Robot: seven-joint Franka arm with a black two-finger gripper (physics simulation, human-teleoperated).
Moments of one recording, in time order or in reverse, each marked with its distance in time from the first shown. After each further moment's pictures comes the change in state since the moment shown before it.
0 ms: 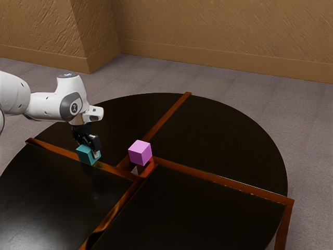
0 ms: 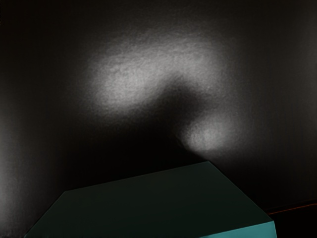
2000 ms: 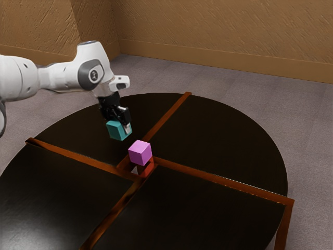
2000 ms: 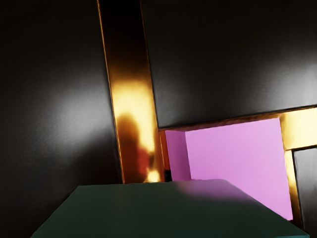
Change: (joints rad) arm -0.034 -0.015 -0.173 0.232 -0.079 -0.214 -0.202
